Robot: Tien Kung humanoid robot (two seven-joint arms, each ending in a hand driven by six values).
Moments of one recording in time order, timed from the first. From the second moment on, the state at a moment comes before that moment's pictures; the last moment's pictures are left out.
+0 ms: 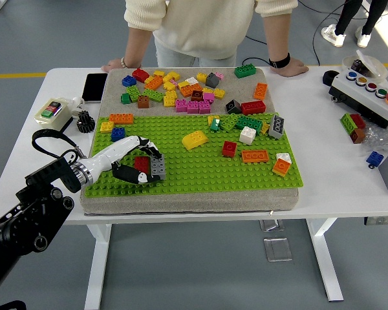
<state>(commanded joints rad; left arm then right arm) -0.54 0.12 -1.22 -0.83 2.02 -0.19 -0.39 0.13 -0.10 1.25 0.18 -0.75 -0.15 -0.03</state>
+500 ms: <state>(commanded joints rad) -0.54 0.12 -1.21 -0.81 2.02 -0.19 -0.40 0.13 -0.09 1.24 0.18 -0.75 -0.15 -0.03</state>
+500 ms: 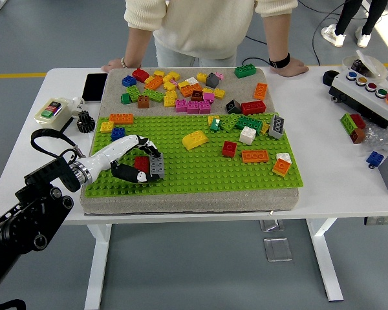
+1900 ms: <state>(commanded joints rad) -0.55 0.12 -1.22 -0.79 2.04 -0.19 -0.40 0.13 -0.09 1.24 0.18 -0.74 -0.14 -0.03</state>
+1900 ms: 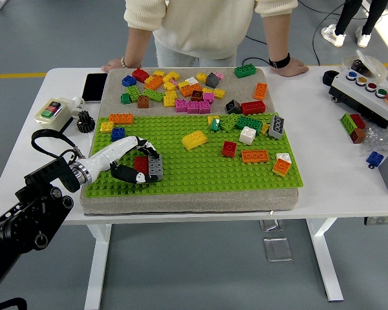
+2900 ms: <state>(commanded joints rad) -0.55 0.12 -1.23 -0.78 2.04 -0.19 -0.40 0.13 -0.09 1.23 0.18 -0.74 -0.14 -0.03</state>
